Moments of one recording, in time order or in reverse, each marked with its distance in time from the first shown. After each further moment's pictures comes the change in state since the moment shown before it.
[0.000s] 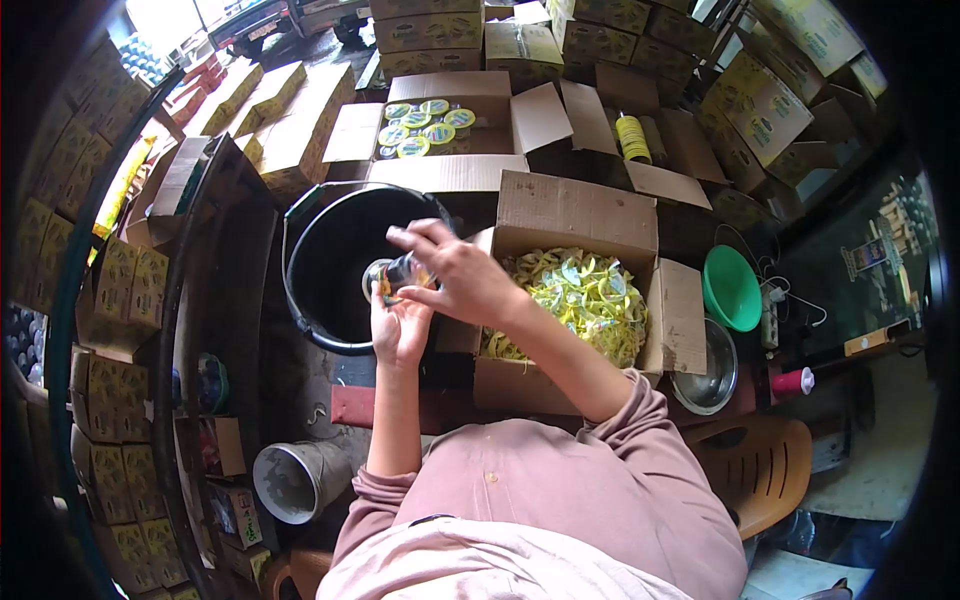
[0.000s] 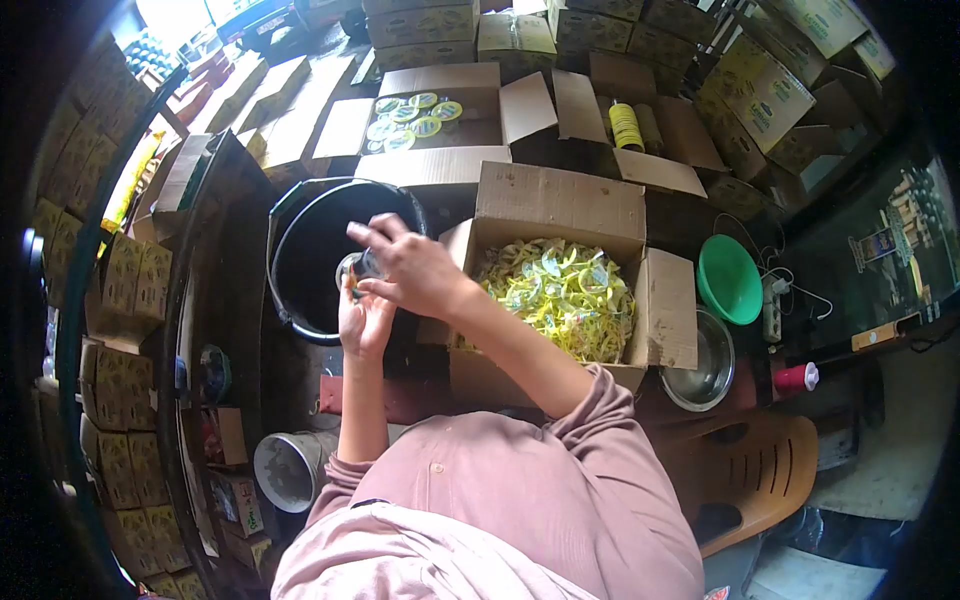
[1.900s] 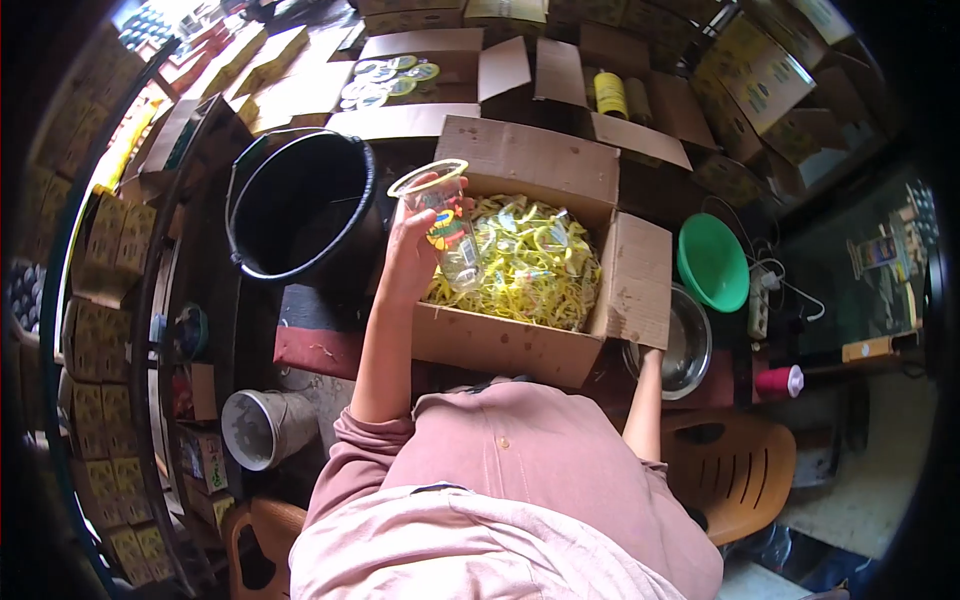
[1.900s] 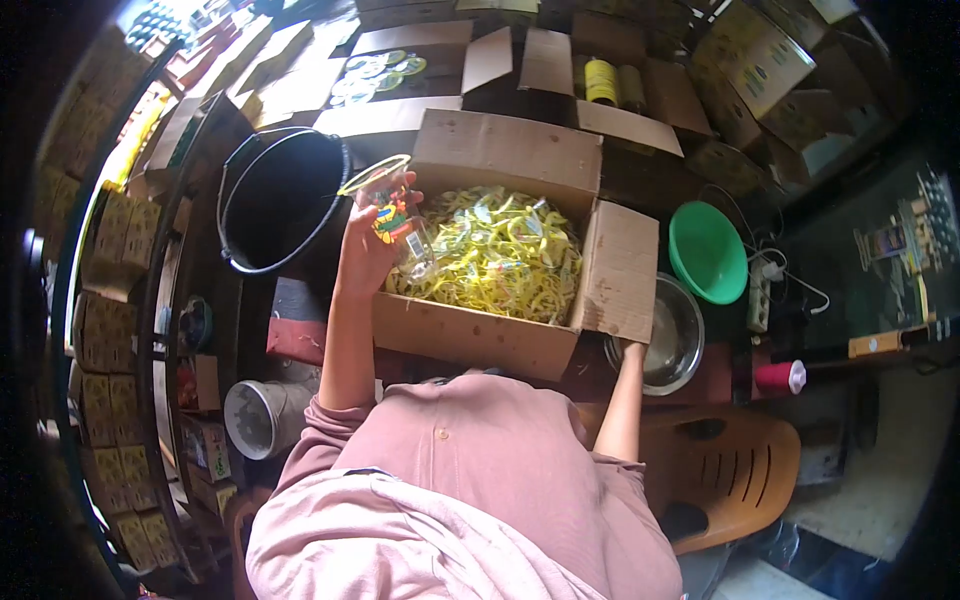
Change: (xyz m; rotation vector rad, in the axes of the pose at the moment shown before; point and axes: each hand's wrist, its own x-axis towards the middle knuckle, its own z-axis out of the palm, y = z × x) left_hand 0.008 -0.162 0.040 1.007 -0.206 0.137; right_hand -0.447 0.296 -0.092 0.905 1.192 1.232
